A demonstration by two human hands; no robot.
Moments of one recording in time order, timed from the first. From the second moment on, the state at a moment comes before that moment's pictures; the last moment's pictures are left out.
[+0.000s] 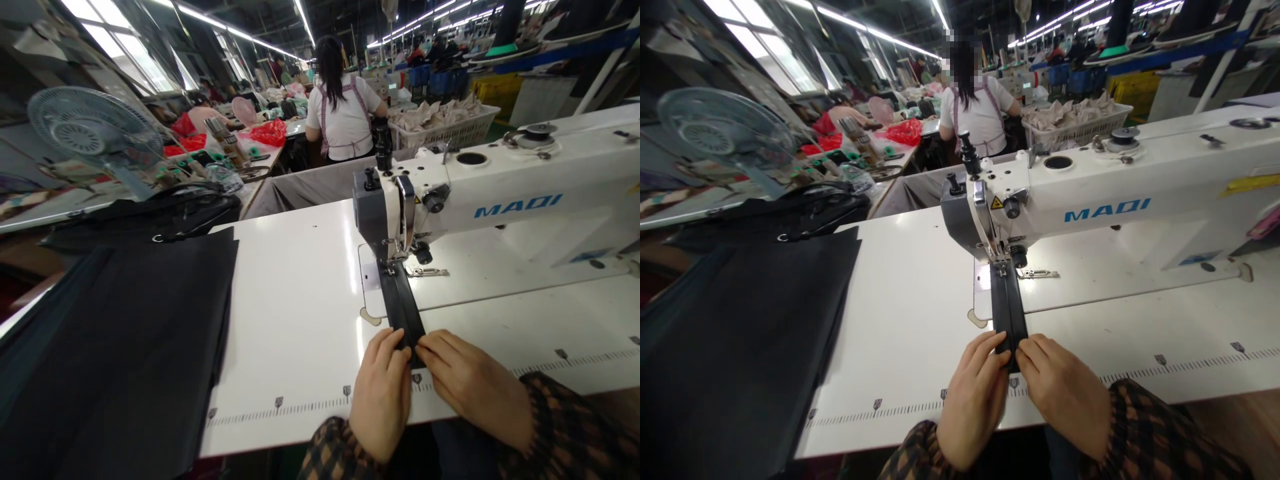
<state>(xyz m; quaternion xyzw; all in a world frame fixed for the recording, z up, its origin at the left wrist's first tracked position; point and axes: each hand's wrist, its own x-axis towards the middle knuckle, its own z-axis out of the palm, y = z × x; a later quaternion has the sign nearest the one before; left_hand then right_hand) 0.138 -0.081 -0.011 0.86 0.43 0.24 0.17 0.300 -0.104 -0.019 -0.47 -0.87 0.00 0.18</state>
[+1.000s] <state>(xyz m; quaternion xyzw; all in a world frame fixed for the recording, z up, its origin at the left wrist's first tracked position) 0.126 -0.025 0.017 0.89 0.33 0.20 0.24 0.308 -0.092 -0.020 -0.39 -0.90 0.03 0.22</state>
